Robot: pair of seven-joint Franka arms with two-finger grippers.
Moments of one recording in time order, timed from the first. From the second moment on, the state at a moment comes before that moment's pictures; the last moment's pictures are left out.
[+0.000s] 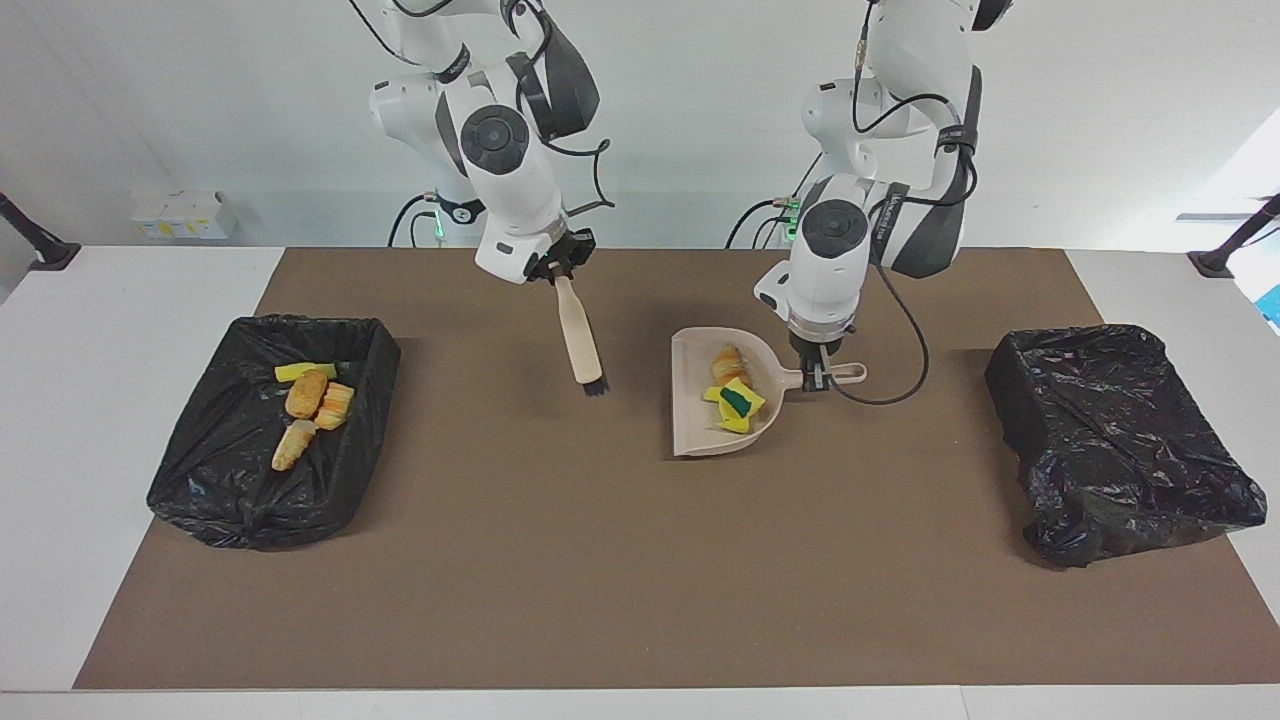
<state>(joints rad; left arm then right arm) -0.01 0.19 -0.44 -1.93 0.22 1.96 1.14 0.23 -0.02 0.18 -1.96 0.21 1.66 0.07</state>
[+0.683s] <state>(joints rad) 0.00 0.13 -0.12 -1.78 0.24 1.85 1.63 0.28 -0.08 0.19 -2.08 0.21 1.70 0.14</state>
